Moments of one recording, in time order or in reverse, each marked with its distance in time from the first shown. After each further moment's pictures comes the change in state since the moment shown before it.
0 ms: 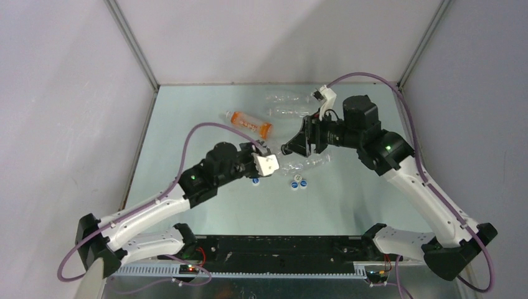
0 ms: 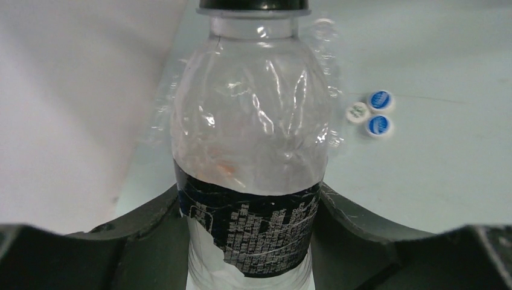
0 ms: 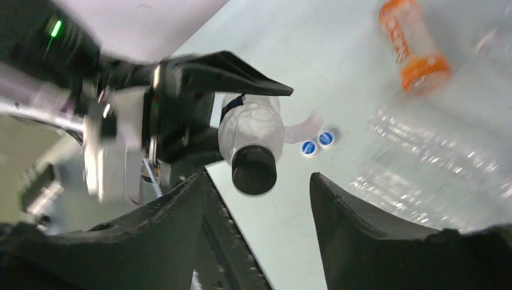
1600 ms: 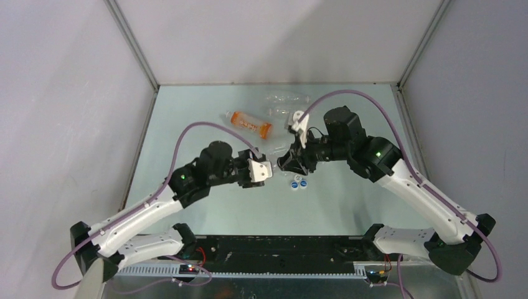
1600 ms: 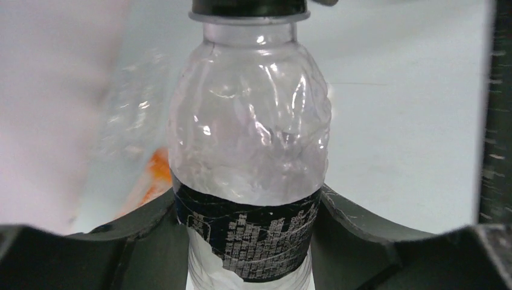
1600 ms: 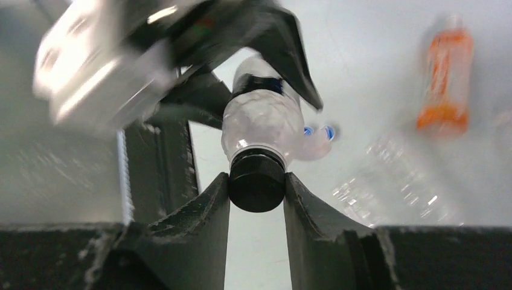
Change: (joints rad) left arm 0.051 -0.025 0.103 -0.297 0.321 -0.037; right arm 0.185 0.010 0.000 -0.106 -0.072 -0.566
